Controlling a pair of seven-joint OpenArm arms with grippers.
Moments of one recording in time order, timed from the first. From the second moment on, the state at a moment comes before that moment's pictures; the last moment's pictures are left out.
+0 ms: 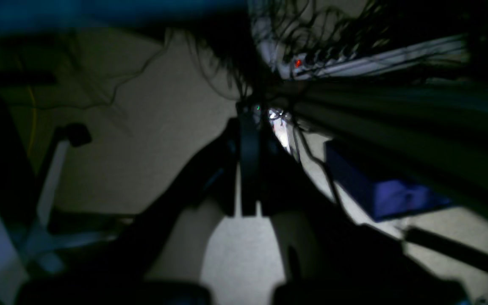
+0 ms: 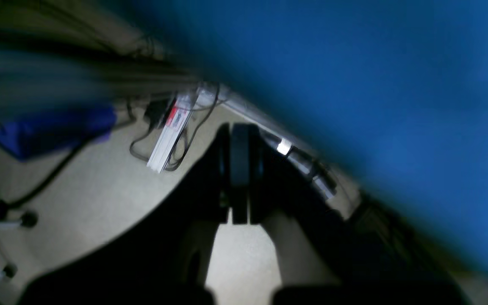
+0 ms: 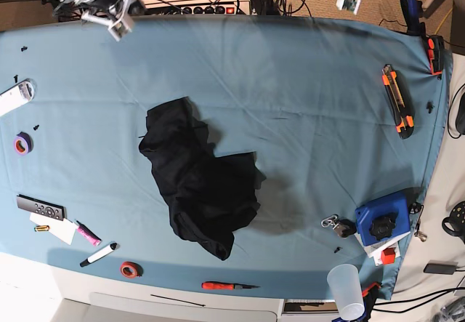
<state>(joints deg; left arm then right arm) 55.0 -9.6 -0.9 116.5 -8.3 -10.9 33.8 -49.5 28.4 13.4 122.0 24.6 27.0 -48.2</state>
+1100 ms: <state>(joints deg) 34.1 -9.6 -0.8 127.2 -5.9 -17.8 27.3 -32.3 28.2 18.0 128.6 18.1 20.0 -43.5</state>
